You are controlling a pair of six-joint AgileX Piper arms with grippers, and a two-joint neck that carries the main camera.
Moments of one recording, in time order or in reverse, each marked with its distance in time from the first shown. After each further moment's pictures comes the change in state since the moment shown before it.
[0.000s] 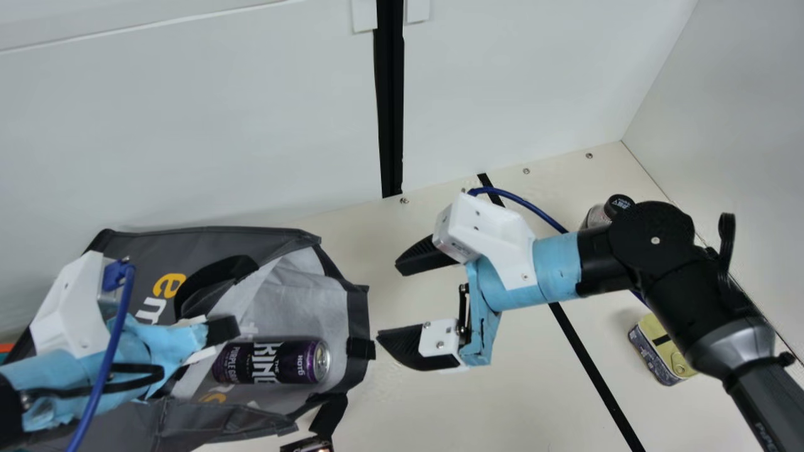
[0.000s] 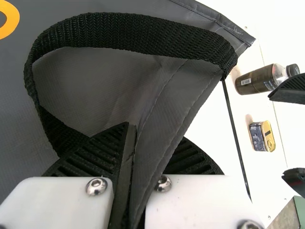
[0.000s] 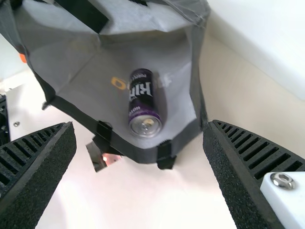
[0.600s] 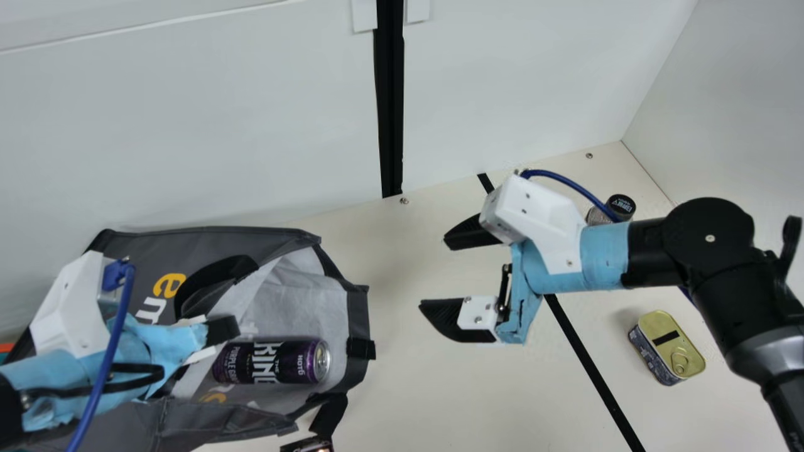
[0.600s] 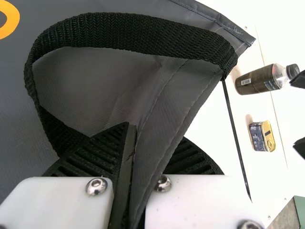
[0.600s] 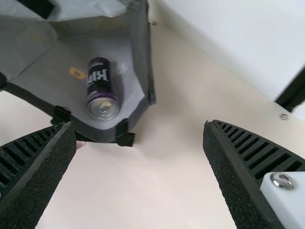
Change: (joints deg) left arm 0.0 0.0 0.0 0.0 0.0 0.0; right arm -9.1 -1.9 -0.9 -3.4 0.0 -0.6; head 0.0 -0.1
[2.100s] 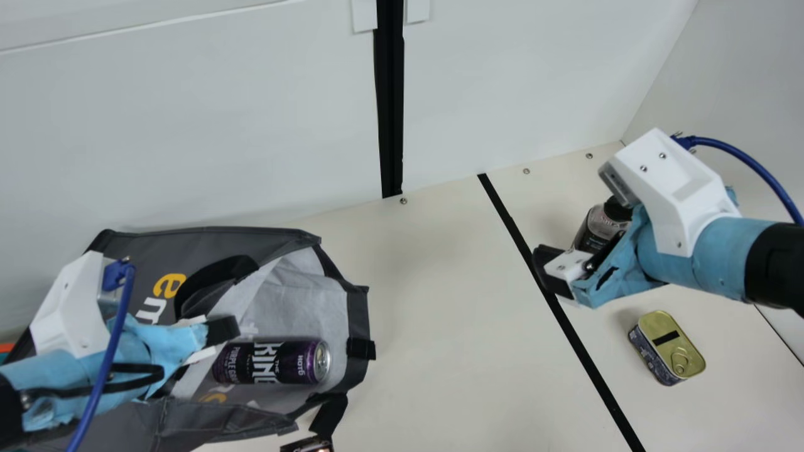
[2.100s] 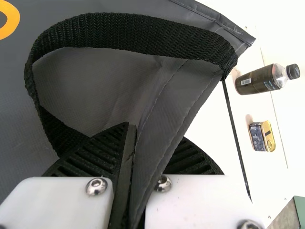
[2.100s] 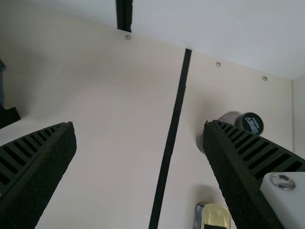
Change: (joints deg) left arm 0.0 0.0 0.0 0.0 0.0 0.0; right arm -5.1 -12.0 -10.0 -36.3 -4.1 40.1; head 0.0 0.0
